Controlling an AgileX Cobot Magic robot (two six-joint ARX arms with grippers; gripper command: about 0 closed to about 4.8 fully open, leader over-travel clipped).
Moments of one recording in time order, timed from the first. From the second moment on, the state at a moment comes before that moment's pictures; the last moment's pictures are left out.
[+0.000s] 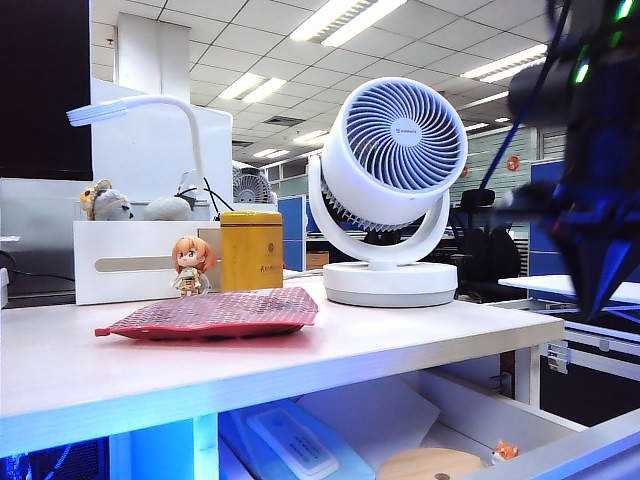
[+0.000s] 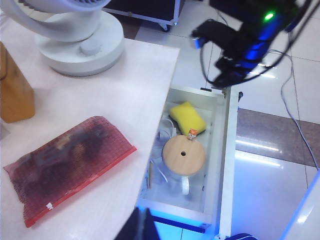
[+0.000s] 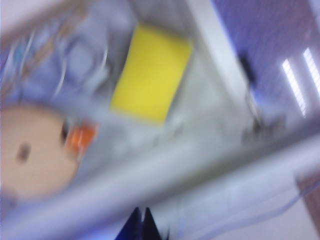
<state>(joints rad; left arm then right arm) -0.64 0.89 1.15 -0.78 0.18 0.10 0.25 1.66 1.17 -0.86 0.02 0.22</state>
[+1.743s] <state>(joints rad) -0.64 0.89 1.15 -0.81 0.36 0.10 0.25 1.63 0.72 -0.43 -0.05 0.27</state>
